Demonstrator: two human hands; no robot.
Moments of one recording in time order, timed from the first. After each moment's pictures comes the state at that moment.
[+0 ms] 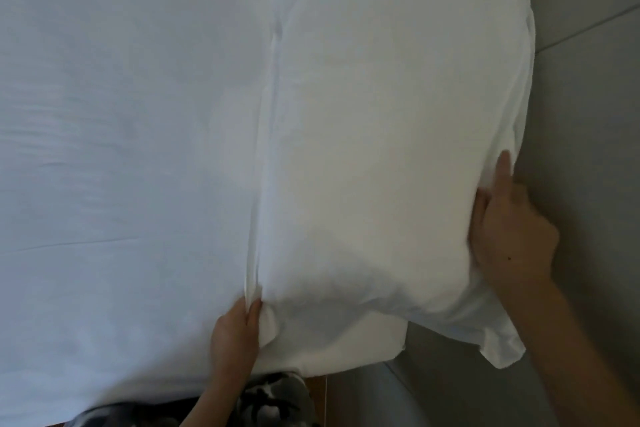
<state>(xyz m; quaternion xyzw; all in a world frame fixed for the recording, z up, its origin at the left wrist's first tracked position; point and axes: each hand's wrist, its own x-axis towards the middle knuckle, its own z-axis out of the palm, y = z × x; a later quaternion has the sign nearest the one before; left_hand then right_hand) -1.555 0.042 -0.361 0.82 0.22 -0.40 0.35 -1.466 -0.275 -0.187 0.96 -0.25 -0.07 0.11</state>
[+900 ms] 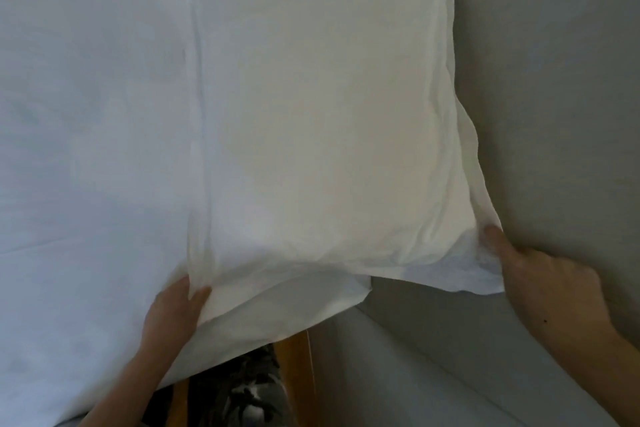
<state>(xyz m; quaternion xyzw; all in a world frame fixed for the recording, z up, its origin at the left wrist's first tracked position) -1.534 0.092 -0.374 0.82 0.06 -0.48 0.31 -1.598 -0.271 -0.076 0.90 -0.19 -0.32 0.24</state>
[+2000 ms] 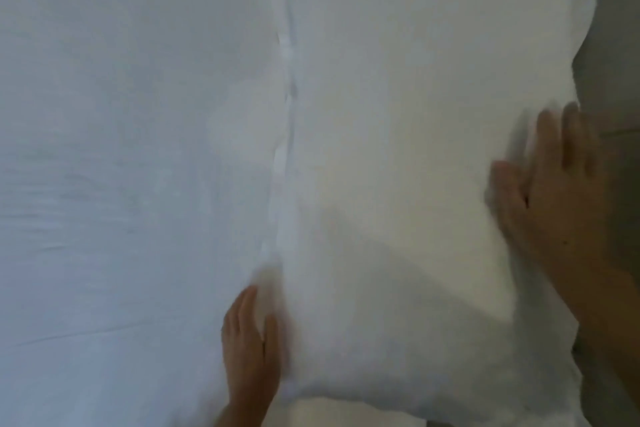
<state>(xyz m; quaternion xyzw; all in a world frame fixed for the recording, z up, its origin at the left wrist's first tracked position) -1.453 0.014 -0.371 0.88 0.03 -0.16 0.45 -1.320 -0.311 -0.191 0.99 -0.12 0.01 0.08</state>
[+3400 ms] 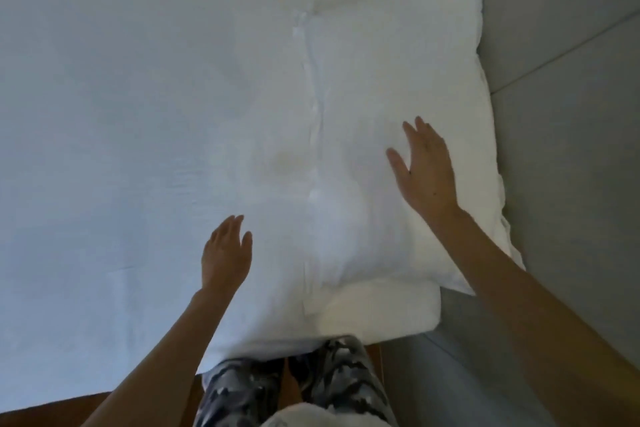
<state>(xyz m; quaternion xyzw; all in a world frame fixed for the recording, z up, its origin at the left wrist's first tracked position) -1.397 0.170 -0.252 0.94 -0.02 -0.25 0.24 -1.375 -0.153 -0.128 0.97 -0.18 -0.06 -0.13</state>
